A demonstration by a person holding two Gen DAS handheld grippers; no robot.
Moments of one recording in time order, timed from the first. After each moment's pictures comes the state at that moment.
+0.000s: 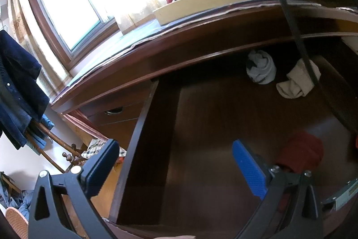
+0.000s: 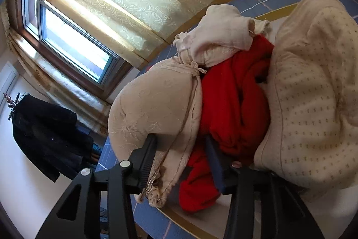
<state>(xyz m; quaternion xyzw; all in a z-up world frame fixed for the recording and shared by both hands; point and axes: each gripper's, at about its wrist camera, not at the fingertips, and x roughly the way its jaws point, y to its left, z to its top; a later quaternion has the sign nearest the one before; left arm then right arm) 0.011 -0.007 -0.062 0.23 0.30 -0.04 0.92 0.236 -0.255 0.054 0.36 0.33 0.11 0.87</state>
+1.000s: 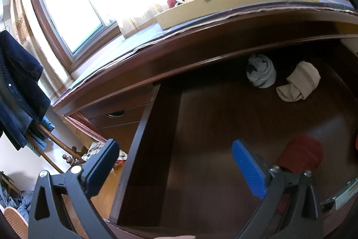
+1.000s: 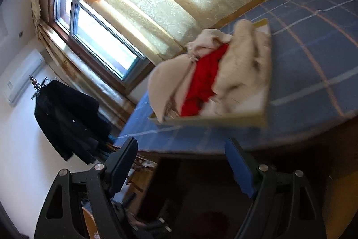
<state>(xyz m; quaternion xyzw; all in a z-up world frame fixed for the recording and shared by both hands) 0.010 -0.008 -0.060 0.23 0.30 -0.04 0.93 0.043 -0.290 0.066 0.34 0.27 0.15 0.89</state>
